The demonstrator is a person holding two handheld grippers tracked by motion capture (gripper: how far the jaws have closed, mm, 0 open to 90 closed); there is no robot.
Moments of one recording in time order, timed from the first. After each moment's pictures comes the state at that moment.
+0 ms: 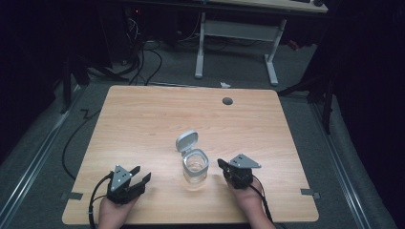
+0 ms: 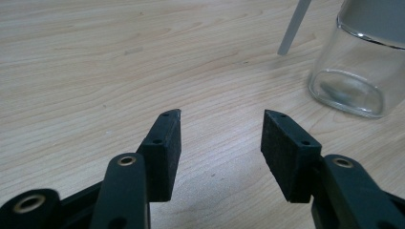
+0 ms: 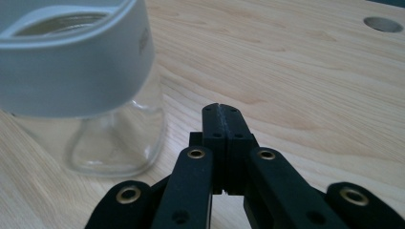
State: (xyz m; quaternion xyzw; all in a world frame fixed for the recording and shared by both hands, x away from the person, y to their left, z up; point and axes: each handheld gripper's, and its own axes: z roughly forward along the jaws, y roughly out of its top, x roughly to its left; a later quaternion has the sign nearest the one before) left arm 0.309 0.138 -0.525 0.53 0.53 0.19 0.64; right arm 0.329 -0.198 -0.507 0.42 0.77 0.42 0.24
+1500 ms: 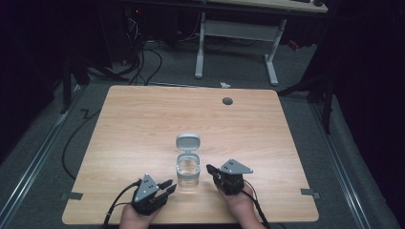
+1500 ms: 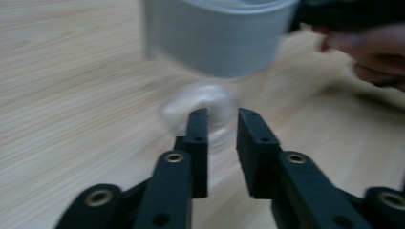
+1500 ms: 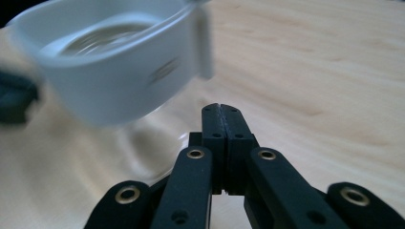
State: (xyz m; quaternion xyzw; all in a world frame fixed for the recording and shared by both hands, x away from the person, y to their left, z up) left arm 0.269 0.064 -0.518 0.58 0.46 0.08 0.67; right arm 0.319 -0.175 -0.504 0.39 0.77 0.45 0.21
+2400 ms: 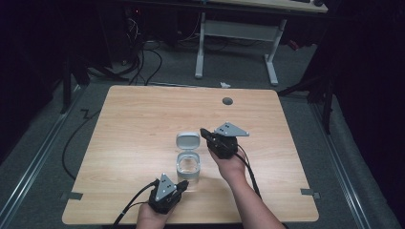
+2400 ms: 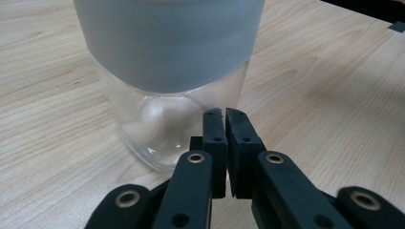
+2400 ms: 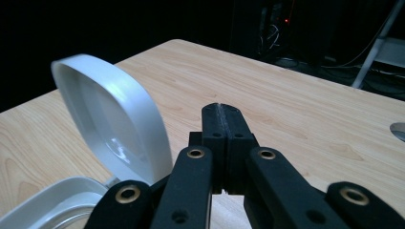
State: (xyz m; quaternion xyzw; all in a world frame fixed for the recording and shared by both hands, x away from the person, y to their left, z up) left arm 0.277 0.028 -0.530 0.58 0.47 0.10 0.66; right arm 0.390 -0.153 -0.438 0.38 0.74 0.50 0.24
